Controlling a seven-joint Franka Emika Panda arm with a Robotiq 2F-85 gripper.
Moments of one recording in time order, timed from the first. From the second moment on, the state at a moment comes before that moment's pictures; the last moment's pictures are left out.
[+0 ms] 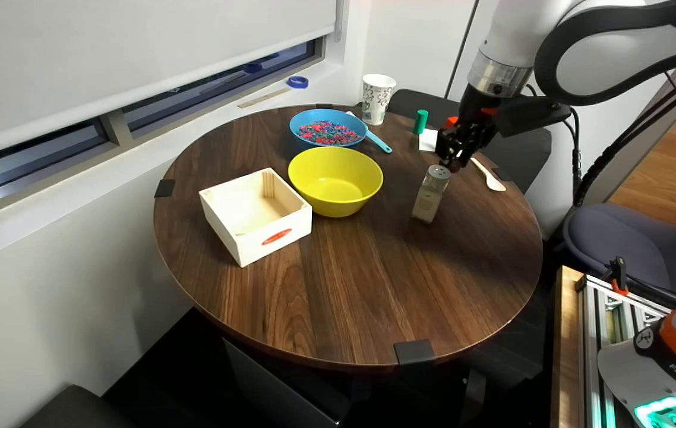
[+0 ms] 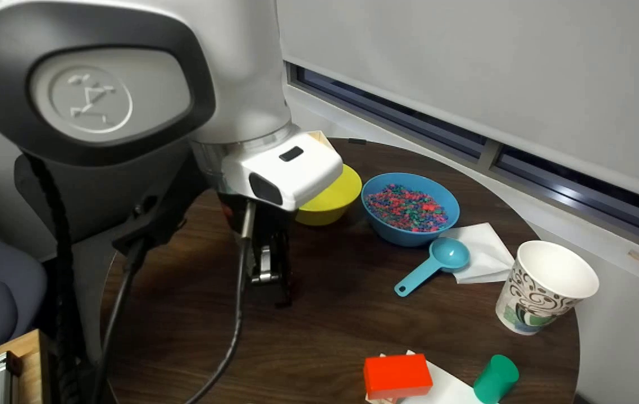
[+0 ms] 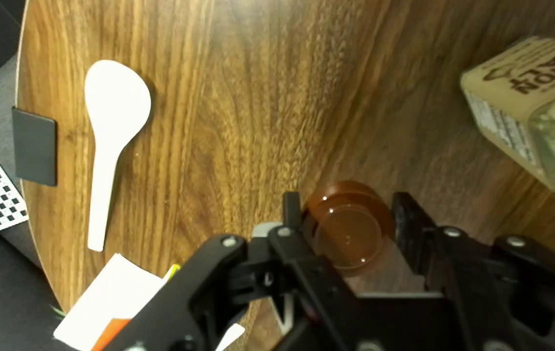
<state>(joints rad) -0.14 -0.27 0.03 -2.41 -0.15 2.25 0.51</state>
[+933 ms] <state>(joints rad) -0.08 -0.38 0.07 -2.35 -0.09 2.20 0.48</state>
